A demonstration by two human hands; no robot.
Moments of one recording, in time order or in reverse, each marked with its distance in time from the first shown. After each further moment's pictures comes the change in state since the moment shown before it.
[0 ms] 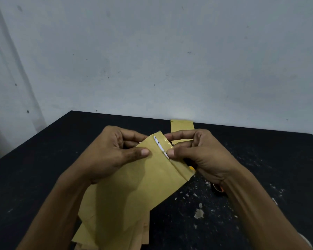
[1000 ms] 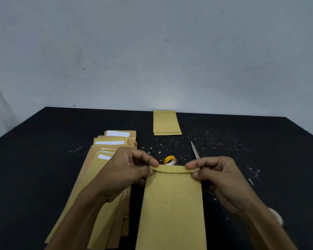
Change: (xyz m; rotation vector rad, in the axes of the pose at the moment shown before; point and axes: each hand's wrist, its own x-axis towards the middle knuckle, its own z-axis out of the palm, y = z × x) left_hand 0.017 -0.043 0.081 -0.227 -0.046 -0.165; right_hand -0.062 0.073 -0.059 0.109 0.303 0.021
